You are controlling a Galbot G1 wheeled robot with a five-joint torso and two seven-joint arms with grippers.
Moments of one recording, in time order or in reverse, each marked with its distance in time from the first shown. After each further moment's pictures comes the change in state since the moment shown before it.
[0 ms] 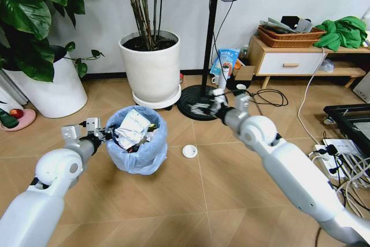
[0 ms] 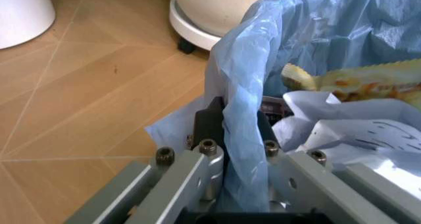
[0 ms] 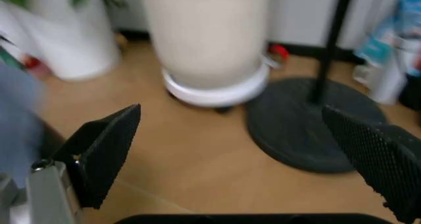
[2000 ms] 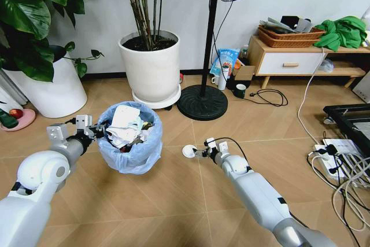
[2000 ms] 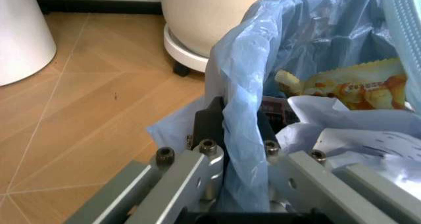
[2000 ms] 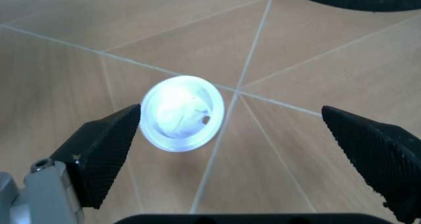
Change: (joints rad) left arm 0.035 0.016 -0.054 -0.042 0.063 -0.033 0.097; right arm 0.037 0.357 -0.045 -0.688 -0.392 0.171 -0.087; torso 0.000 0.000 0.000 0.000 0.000
